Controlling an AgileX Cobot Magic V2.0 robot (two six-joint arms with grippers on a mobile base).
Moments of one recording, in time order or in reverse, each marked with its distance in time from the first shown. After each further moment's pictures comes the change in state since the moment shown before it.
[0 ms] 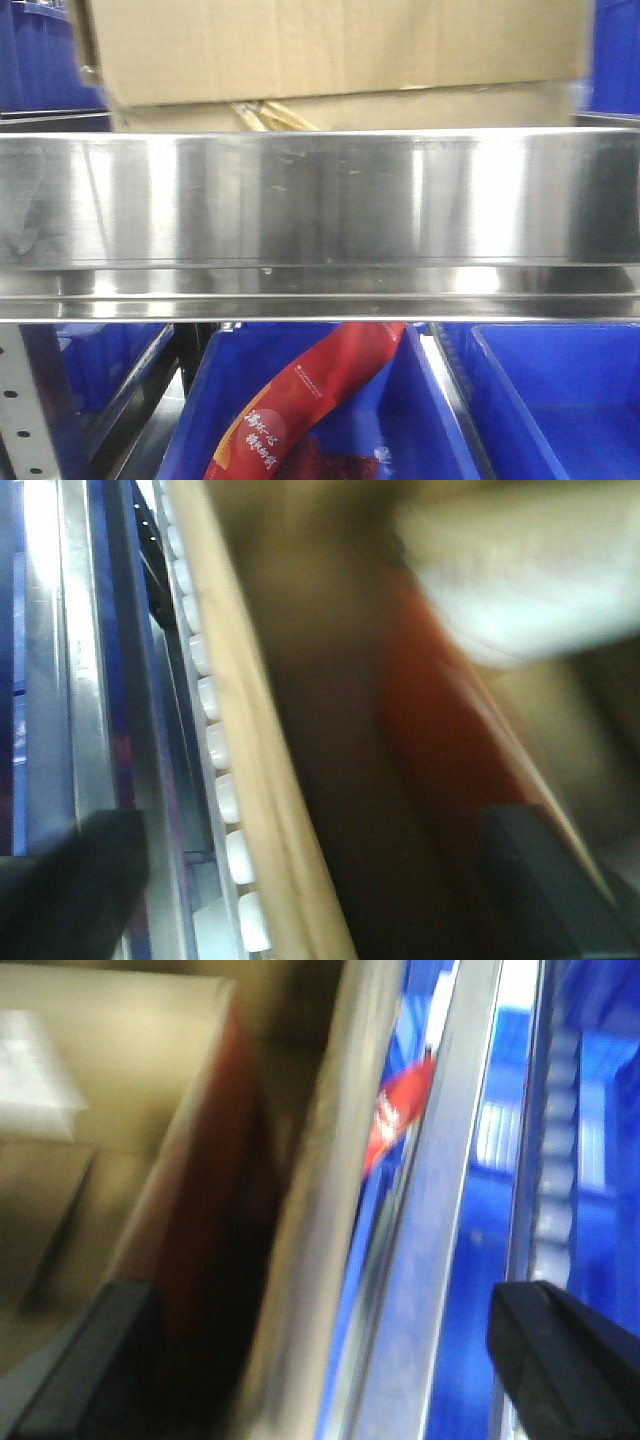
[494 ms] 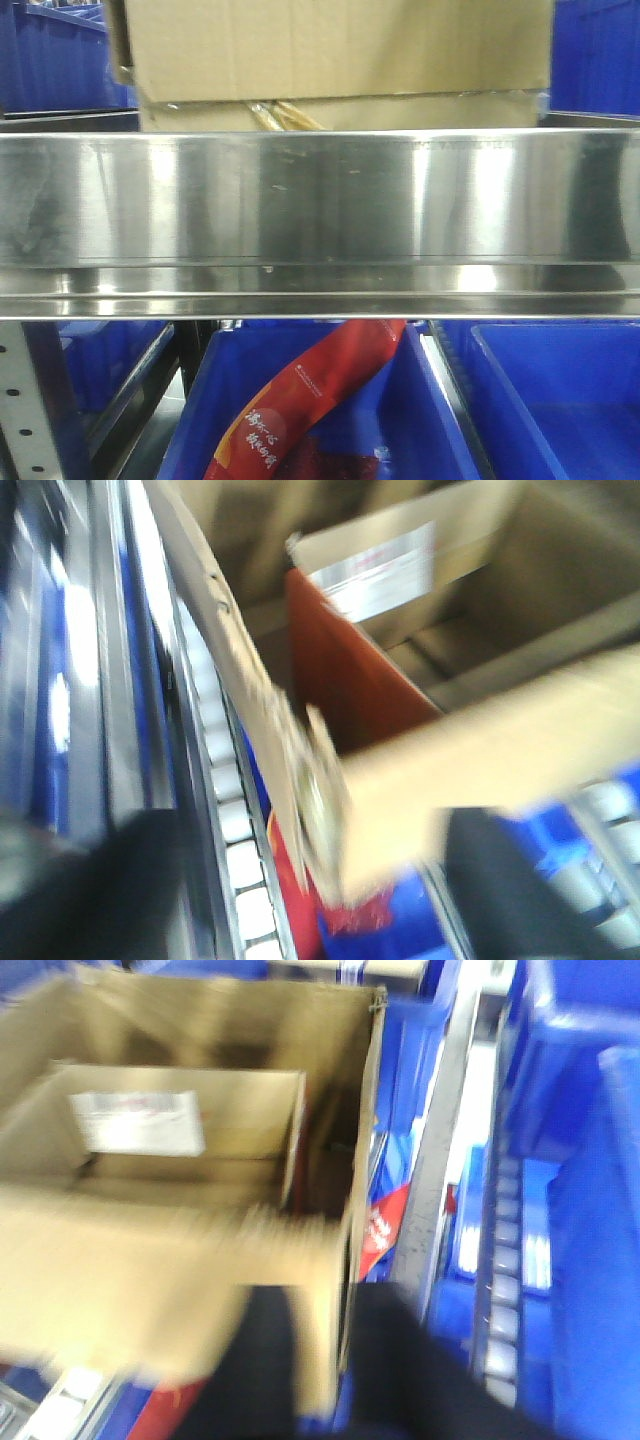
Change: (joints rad) left arm -0.007 -0.242 0.014 -0.010 0.000 0.000; right arm 0.000 -0.336 0.120 -0.005 -0.059 0.004
